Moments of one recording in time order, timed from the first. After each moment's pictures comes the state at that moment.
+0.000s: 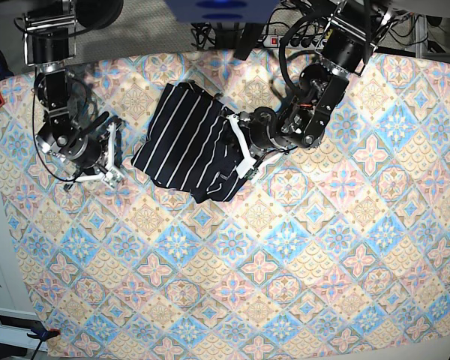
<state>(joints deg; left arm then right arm) -3.1 -10.4 26.3 75.3 -27.5 -12.3 43.4 -1.0 22.1 0.4 79.5 -14.7 41.5 -21.9</state>
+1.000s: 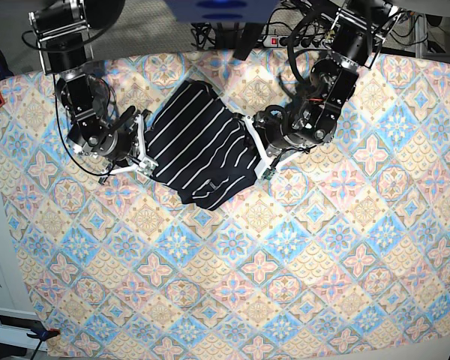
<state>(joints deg) -0.8 -12.7 25.0 78.2 -25.7 -11.1 43.4 0.1 19.9 -10.7 74.0 -14.5 41.4 -21.3</state>
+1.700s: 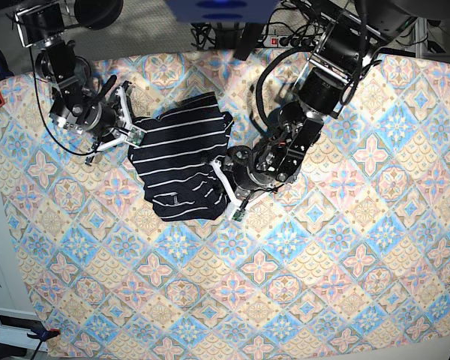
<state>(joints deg) -17.2 -3.2 29.1 55.4 -25.8 -10.6 28.8 -10.8 27.6 -10.5 89.3 -14.6 41.8 -24.5</state>
